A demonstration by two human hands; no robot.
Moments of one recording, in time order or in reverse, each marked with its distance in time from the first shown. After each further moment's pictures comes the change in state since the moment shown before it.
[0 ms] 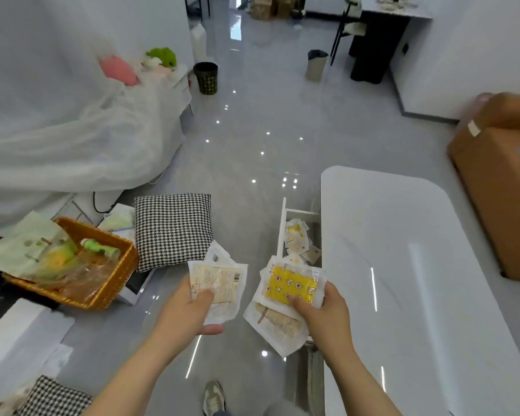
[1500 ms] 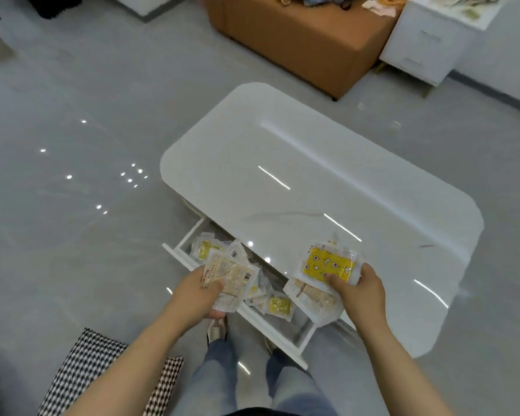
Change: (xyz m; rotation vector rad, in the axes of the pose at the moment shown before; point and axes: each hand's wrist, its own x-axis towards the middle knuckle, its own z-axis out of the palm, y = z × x) left_hand 0.353 0.144 0.248 0.847 -0.861 -0.045; right_hand 0.192 0.036 -0.058 0.335 0.996 0.609
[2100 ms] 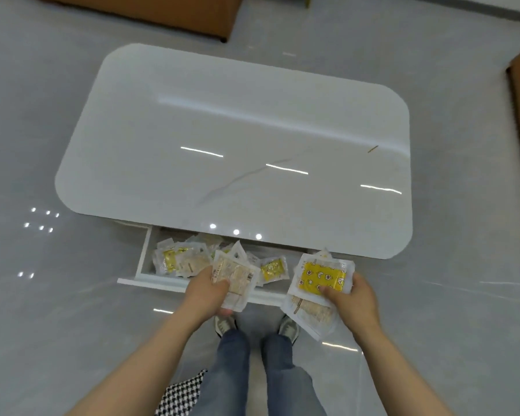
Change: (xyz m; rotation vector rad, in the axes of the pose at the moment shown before) left_hand 0.113 -0.039 0.023 0.437 -0.327 -0.025; right_hand -0.062 0.110 0.072 0.147 0.272 0.439
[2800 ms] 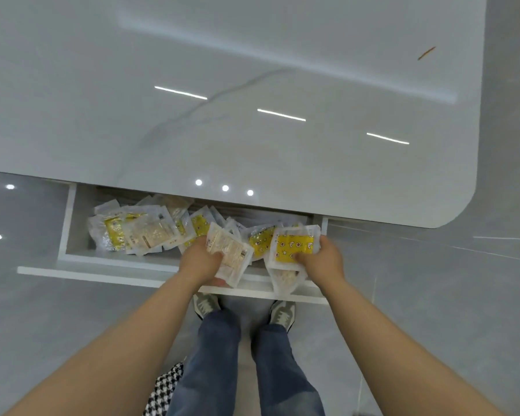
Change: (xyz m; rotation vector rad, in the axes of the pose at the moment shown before) left_hand 0.240 -0.112 0.095 0.206 -0.004 -0.129; right_hand 0.186 0.119 0.135 -0.170 -0.102 0.152
